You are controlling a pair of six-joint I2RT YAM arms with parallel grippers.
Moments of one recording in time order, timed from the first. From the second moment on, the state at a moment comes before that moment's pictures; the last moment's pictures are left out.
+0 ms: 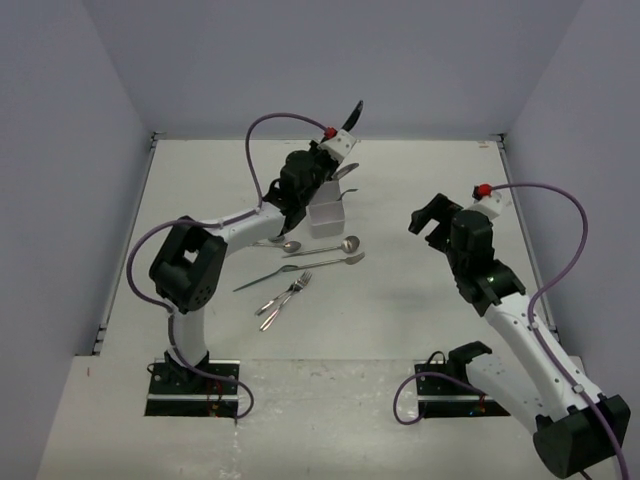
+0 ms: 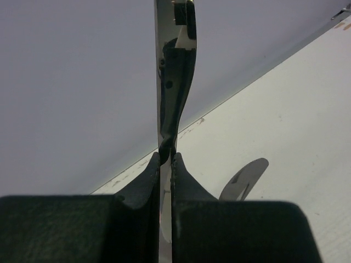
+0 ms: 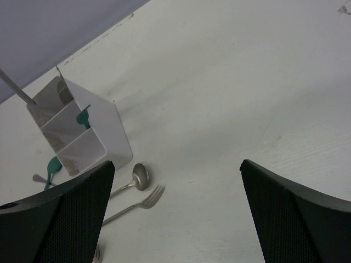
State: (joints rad) left arm -0.64 1.88 1.32 0.59 -0.15 0.37; right arm 0.35 0.84 0.73 -0.30 0.34 0.67
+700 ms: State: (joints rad) left arm -0.61 1.98 1.24 0.68 -0.14 0.31; right arm 0.27 0.90 0.73 -0.23 0.24 0.64
